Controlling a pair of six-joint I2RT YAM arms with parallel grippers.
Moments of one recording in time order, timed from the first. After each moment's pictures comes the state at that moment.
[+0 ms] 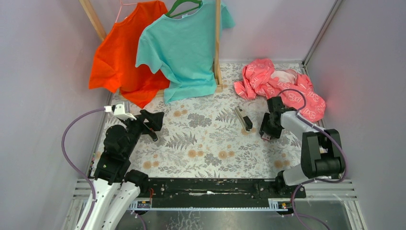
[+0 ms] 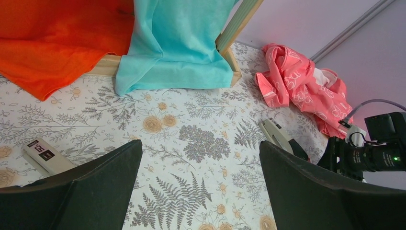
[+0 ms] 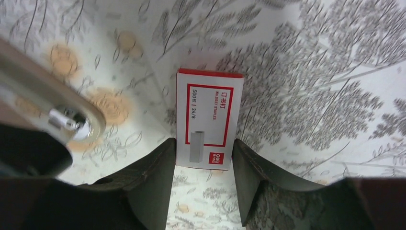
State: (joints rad) left arm -0.30 0.41 0.63 -0.33 -0.04 -0.46; right arm 0.11 1.52 0.81 -0.61 0.09 0.44
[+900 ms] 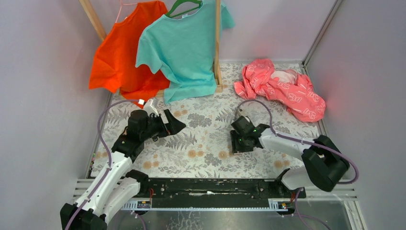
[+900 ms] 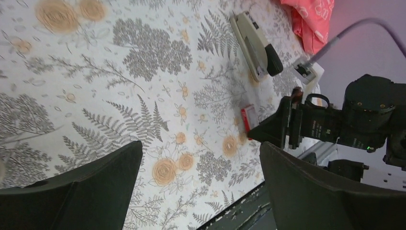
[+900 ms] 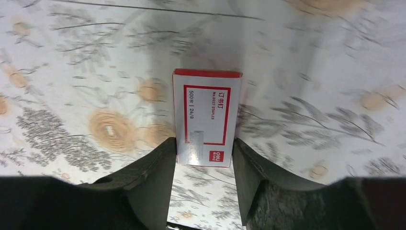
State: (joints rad) left arm -0.31 0.76 0.59 -0.30 0.35 -0.61; right arm 0.69 1.35 0.65 -0.52 0.04 0.61
